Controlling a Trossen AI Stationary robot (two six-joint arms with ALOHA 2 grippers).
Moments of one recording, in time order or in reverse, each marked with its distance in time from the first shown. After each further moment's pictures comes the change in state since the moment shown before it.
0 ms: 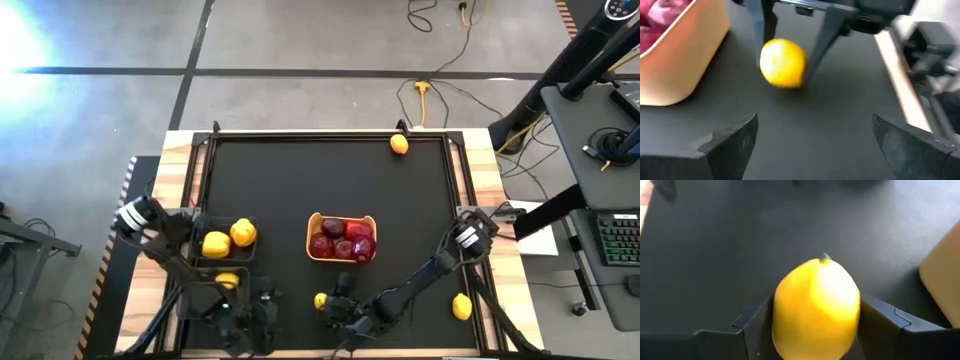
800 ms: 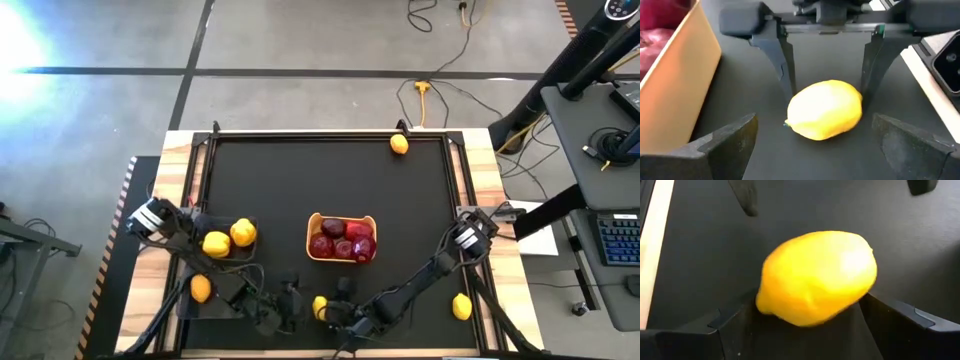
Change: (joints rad) left arm 0.185 0.070 0.024 0.172 0.167 0.292; right arm 0.000 0.003 0.000 -0.049 -0.167 0.034
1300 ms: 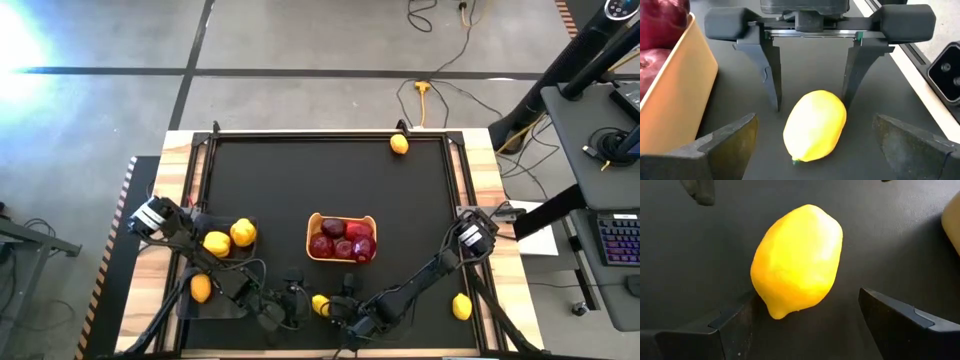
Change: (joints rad) left arm 0.024 0.000 0.001 0.056 0.045 0.079; right arm 0.003 -0.033 0.000 -0.140 0.012 0.093
